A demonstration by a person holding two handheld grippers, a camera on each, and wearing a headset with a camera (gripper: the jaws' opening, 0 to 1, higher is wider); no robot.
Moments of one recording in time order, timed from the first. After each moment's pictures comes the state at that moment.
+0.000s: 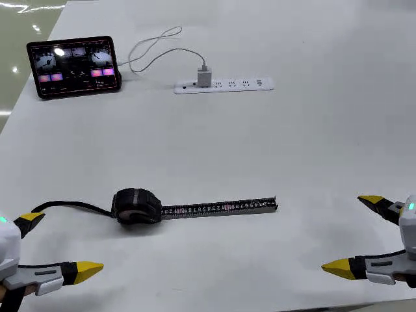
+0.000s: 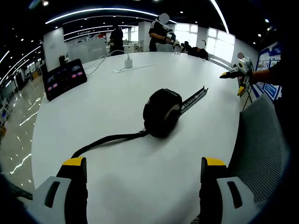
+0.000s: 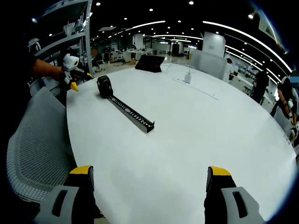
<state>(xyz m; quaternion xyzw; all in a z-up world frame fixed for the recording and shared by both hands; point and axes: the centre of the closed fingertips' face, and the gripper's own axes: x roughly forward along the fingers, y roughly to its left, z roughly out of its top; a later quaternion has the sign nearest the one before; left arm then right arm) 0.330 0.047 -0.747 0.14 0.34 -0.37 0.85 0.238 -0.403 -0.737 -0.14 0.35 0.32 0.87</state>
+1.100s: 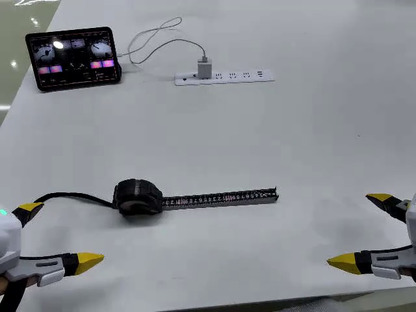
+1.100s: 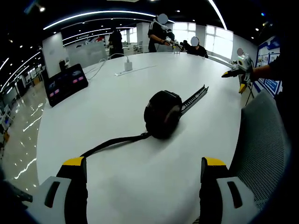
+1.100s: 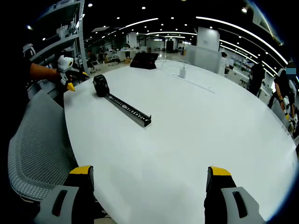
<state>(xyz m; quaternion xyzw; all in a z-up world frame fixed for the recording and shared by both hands) 0.335 0.045 -0.737 0.16 0.32 -0.37 0.86 0.234 -0.412 -0.740 -0.12 0.36 0.30 0.87</state>
